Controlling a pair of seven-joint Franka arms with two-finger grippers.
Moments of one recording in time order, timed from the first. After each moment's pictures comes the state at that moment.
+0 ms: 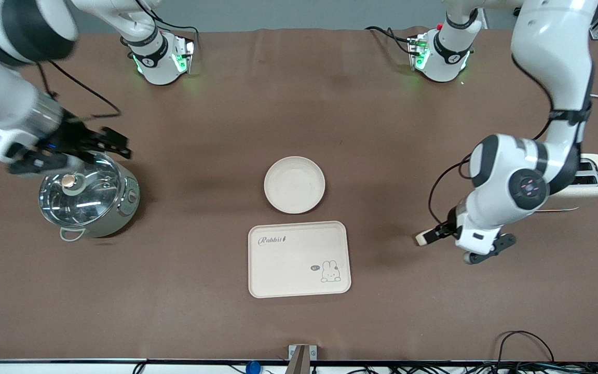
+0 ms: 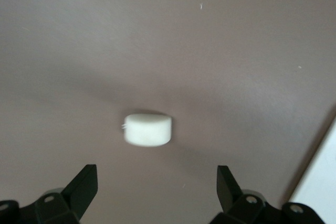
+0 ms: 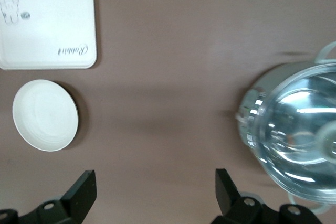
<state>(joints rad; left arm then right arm) -0.12 0.56 -0.13 -1.64 0.01 2.22 -0.69 0.11 0.01 0.06 -1.86 0.17 1.85 0.04</state>
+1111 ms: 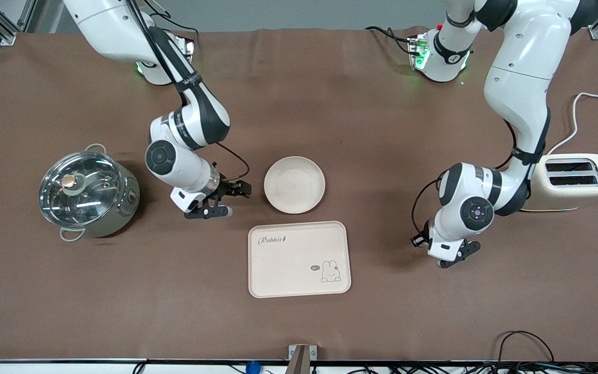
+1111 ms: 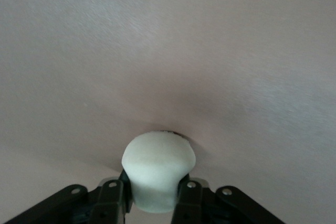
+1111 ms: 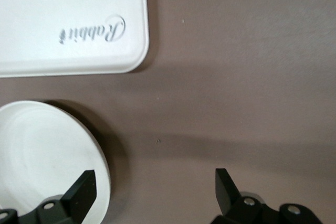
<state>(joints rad) -0.14 0.73 -0.14 -1.65 0.10 2.33 -0.81 0.42 0.47 0.06 -1.91 0.30 2.38 0.23</state>
